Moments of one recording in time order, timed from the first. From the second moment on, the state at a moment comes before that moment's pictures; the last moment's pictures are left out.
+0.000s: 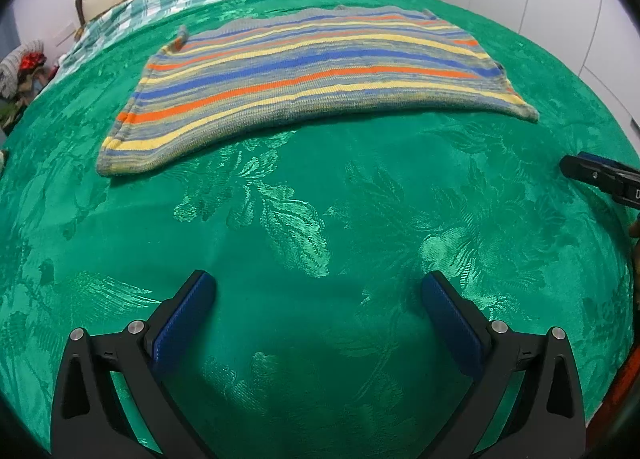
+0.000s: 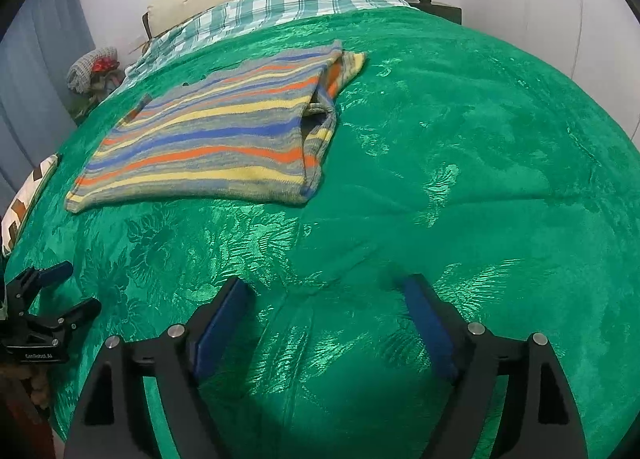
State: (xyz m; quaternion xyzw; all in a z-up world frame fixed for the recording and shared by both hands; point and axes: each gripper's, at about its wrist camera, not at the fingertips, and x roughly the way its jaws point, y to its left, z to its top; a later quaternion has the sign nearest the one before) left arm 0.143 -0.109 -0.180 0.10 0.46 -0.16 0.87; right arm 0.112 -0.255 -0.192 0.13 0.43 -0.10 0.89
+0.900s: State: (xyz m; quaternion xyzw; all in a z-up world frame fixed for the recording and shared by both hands) left arm 0.141 -0.107 -0.180 0.10 0.45 -0.16 0.87; right arm 0.111 -0.252 -0.193 0.12 0.43 -0.10 0.89
